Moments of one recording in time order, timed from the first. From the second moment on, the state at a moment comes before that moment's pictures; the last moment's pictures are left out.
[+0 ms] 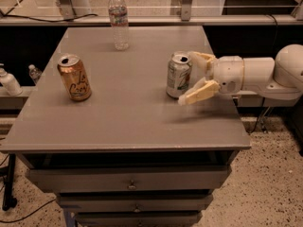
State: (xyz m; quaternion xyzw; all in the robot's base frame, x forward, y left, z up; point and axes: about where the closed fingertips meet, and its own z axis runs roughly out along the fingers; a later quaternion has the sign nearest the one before) arm 0.581 -0.094 0.884 -0.51 0.58 0.36 0.53
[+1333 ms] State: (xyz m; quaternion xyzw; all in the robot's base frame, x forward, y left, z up) arm 0.618 -0.076 0.898 -0.48 0.60 0.35 0.53
